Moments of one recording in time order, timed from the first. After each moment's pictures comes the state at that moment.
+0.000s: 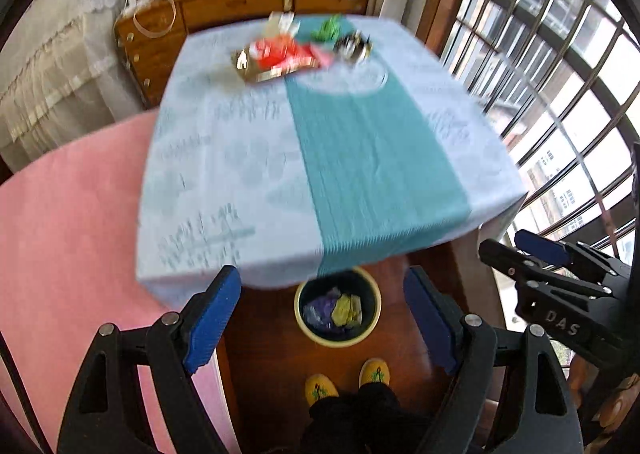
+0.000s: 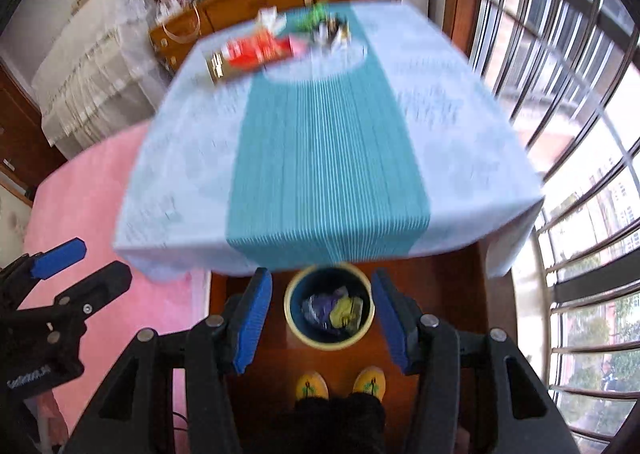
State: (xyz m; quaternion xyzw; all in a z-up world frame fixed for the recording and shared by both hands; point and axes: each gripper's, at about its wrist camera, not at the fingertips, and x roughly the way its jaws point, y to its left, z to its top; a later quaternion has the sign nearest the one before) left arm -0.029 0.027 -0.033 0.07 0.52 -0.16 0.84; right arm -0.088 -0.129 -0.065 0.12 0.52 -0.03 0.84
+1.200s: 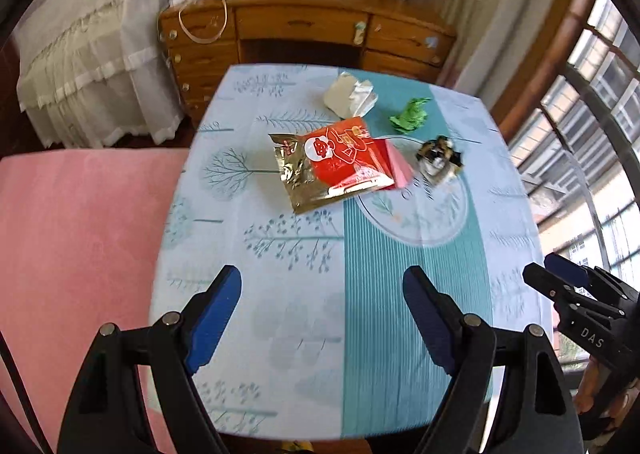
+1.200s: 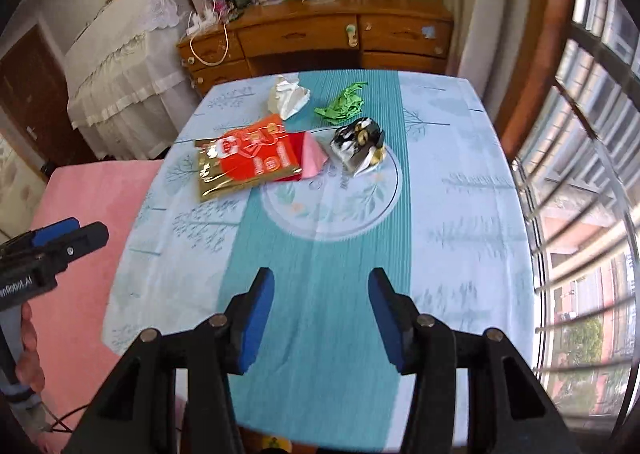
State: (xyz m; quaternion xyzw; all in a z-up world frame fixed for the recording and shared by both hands) left arm 0.215 0.017 -0.029 -0.02 0.53 -0.05 0.85; right arm 0.154 -0.196 -0.050 0.06 0.51 0.06 0.85
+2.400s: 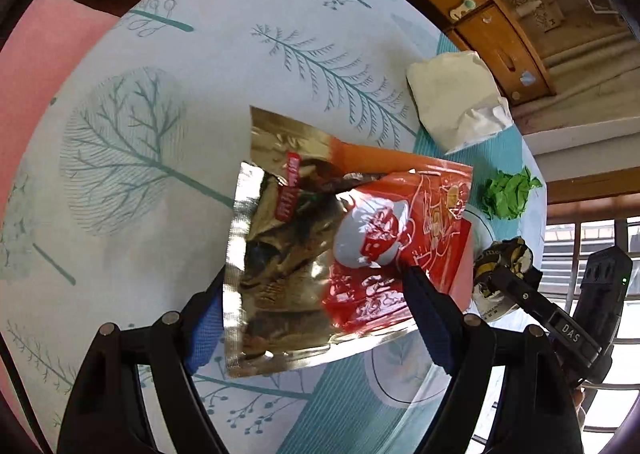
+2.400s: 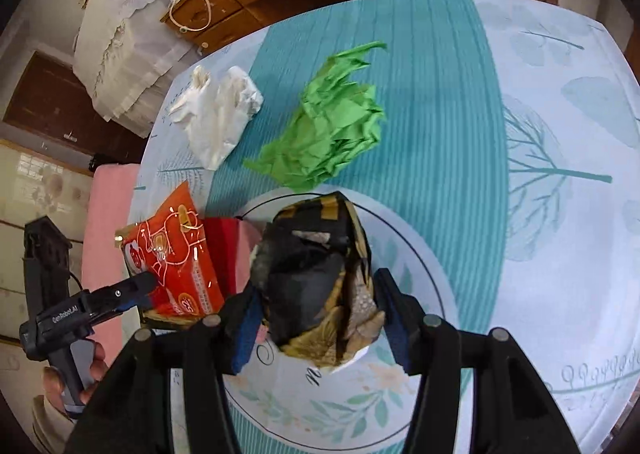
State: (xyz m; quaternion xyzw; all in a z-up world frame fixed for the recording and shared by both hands) left arm 0.398 0.041 -0.198 -0.25 0.62 0.00 0.74; right arm 0.414 -0.230 -0.195 0.16 0.62 0.19 0.75
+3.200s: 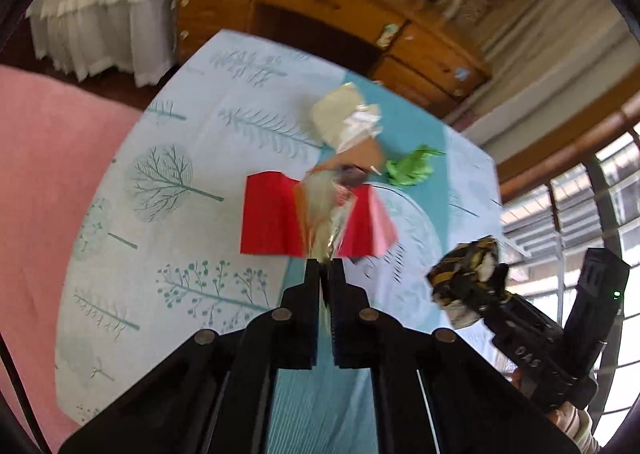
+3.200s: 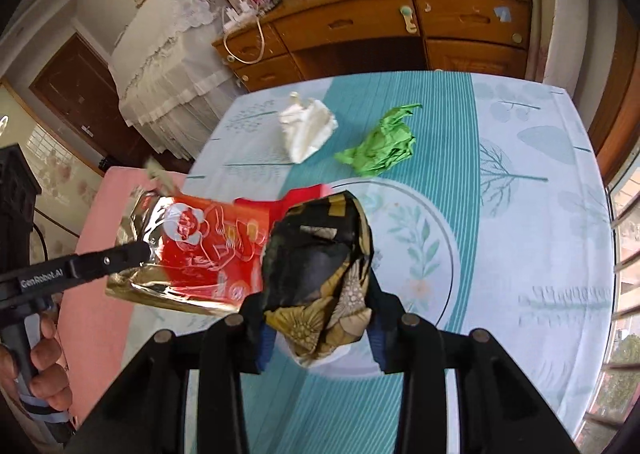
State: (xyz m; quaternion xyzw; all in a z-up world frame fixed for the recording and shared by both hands) left arm 0.310 -0.008 -0.055 -0.16 0.54 -0.04 0.83; right arm 0.307 -0.218 -0.100 0.12 0.52 0.20 0.83
